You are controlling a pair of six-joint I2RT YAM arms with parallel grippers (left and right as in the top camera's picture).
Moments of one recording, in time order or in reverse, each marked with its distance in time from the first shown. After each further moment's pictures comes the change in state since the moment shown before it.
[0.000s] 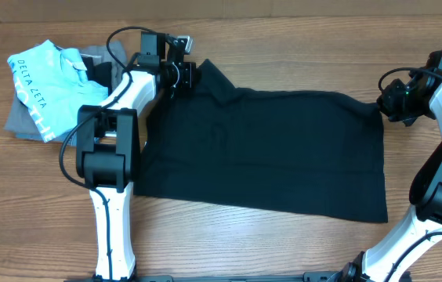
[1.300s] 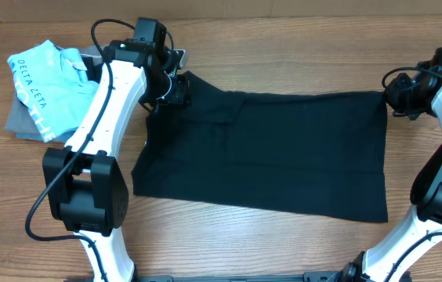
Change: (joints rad) left arm -0.061 -0.388 0.010 -0.804 -0.300 0.025; right arm -0.012 0.000 0.000 0.103 0.015 -0.001
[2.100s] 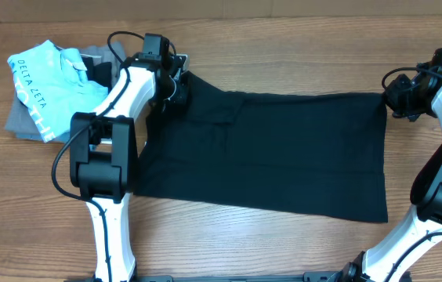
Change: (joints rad) left arm 0.031 0.277 -0.040 0.400 0.043 0.045; right arm 0.000 0.000 0.000 -0.019 0.000 0.000
